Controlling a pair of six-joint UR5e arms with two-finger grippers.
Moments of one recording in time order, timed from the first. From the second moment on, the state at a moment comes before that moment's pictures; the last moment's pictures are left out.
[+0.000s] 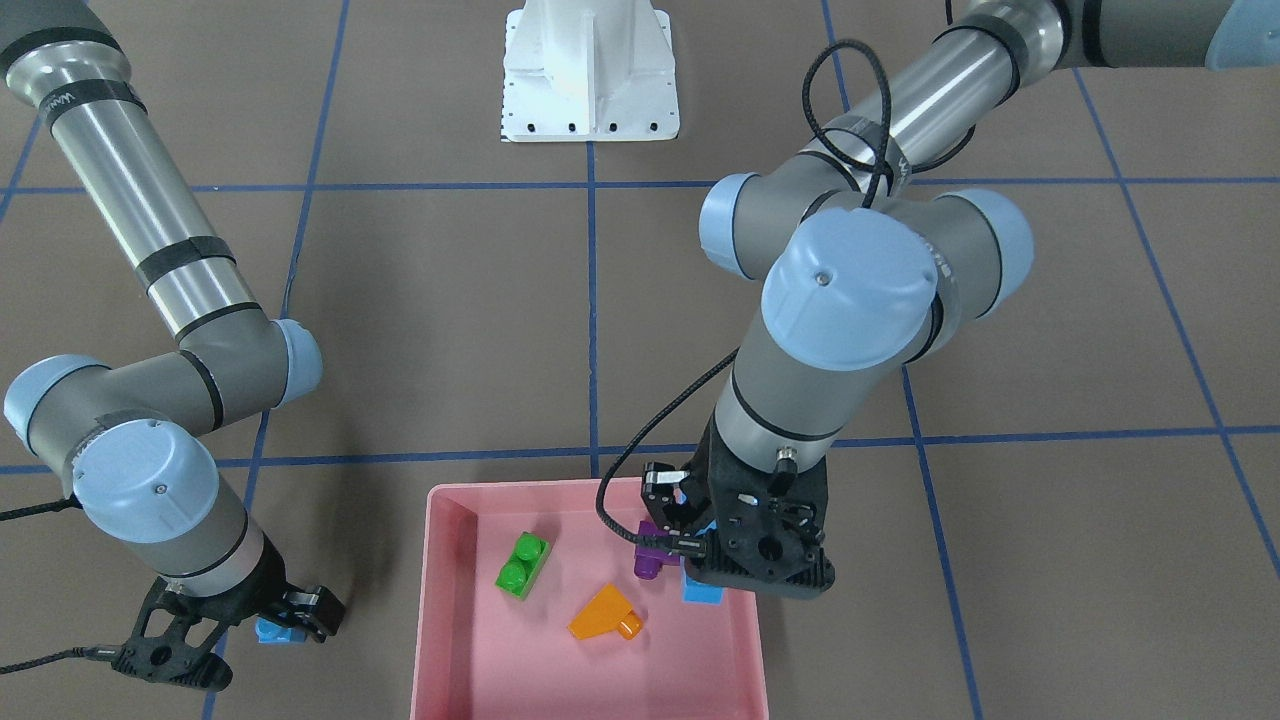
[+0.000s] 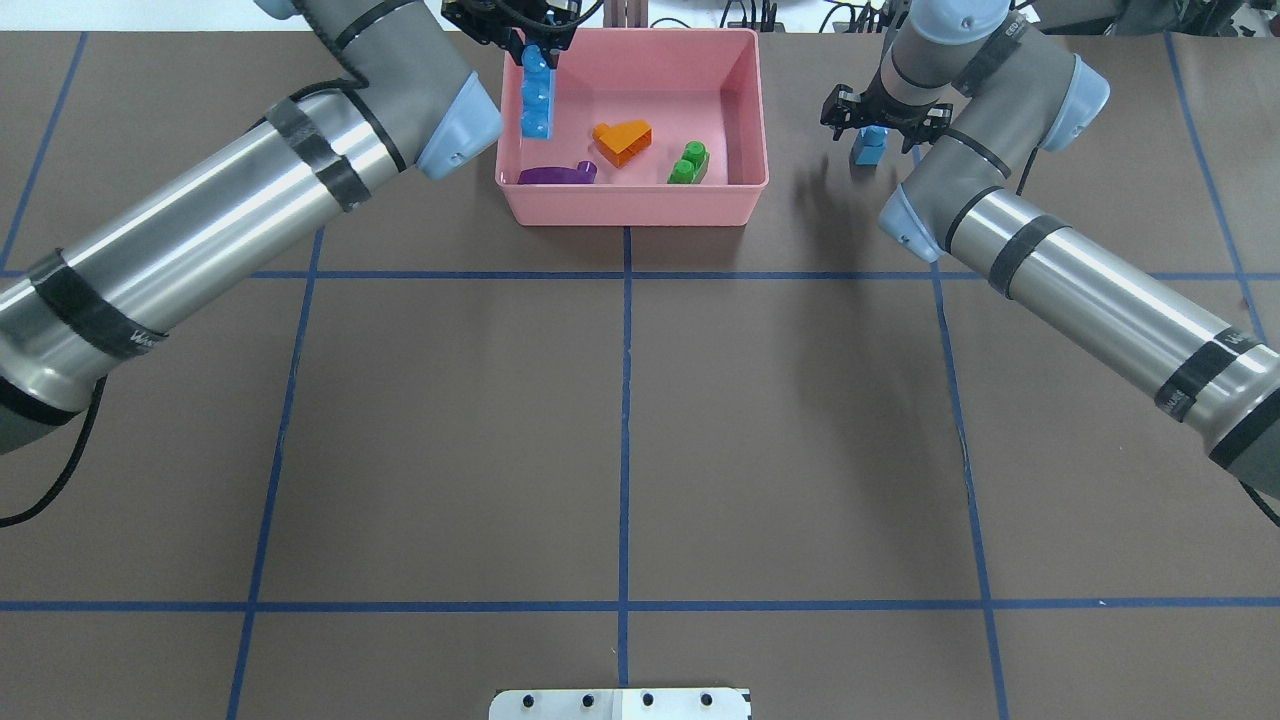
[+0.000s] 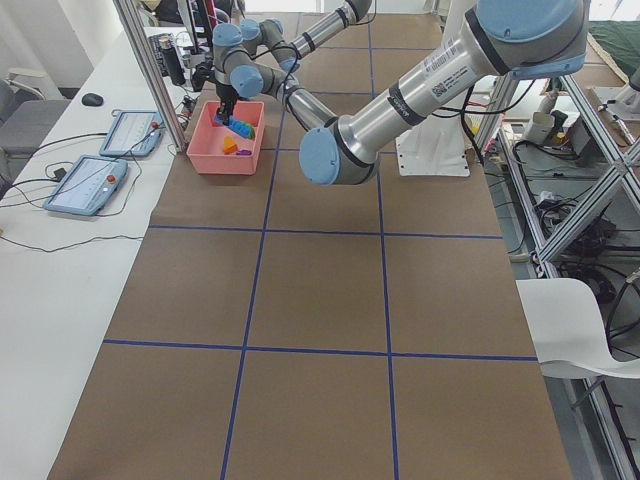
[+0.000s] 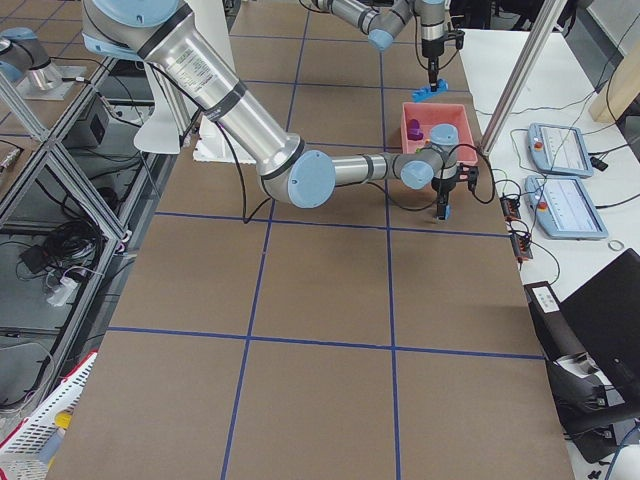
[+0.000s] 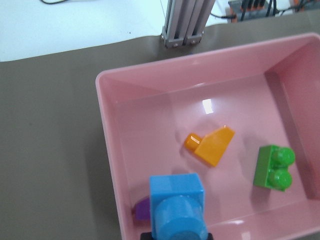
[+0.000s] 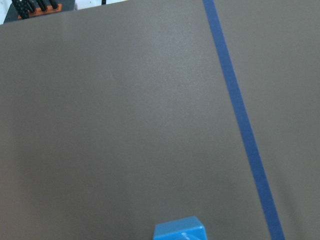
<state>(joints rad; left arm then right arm) -0.93 -2.69 -0.99 -1.92 -2.05 -0.84 0.95 -0.72 0.80 -0.99 1.94 1.09</state>
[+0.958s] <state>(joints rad) -0.91 -2.75 -0.86 -2.05 -2.01 -0.91 1.01 -0.60 0.86 -1.12 2.02 1.12</state>
